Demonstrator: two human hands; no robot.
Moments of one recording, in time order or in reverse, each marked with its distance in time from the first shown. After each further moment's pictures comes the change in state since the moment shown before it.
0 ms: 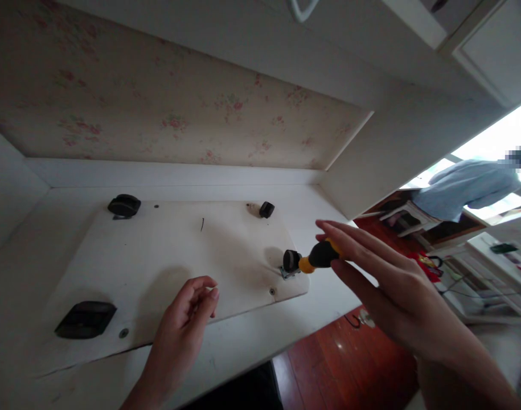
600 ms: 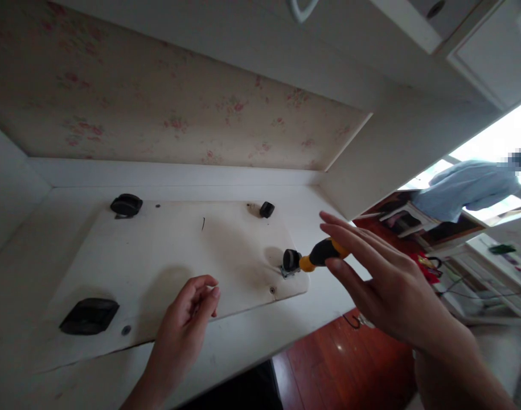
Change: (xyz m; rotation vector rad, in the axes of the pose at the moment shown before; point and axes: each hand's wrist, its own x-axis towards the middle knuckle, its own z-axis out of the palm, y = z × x) left_hand 0.000 0.001 0.001 -0.010 -0.001 0.008; right_hand 0.002 0.000 -0.001 -0.171 0.041 -0.046
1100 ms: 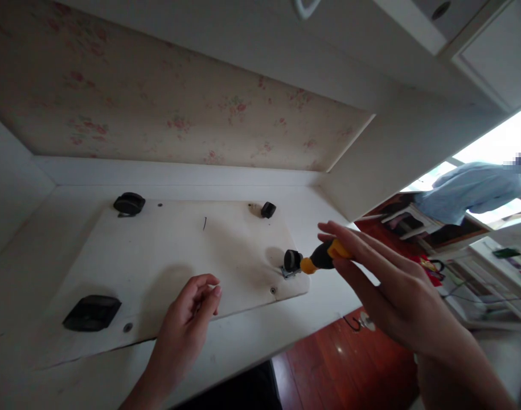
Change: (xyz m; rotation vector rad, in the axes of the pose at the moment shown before) left_hand -0.003 0.003 0.000 0.026 0.003 0.004; right_hand -0.004 -0.001 0.002 0.146 0.011 0.038
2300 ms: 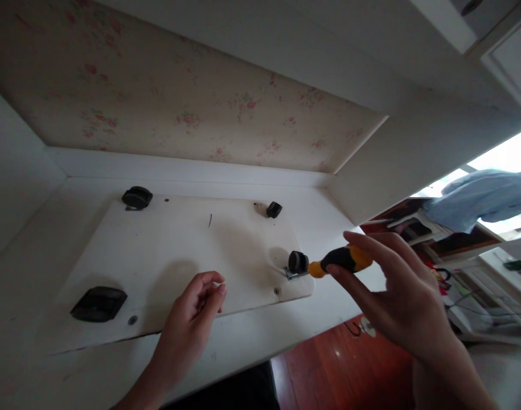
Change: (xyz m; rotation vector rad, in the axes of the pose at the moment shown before) left_hand 0.000 0.003 0.001 -0.005 -0.013 -0.012; right_hand -0.009 0.008 0.015 -0.049 0.166 0.065
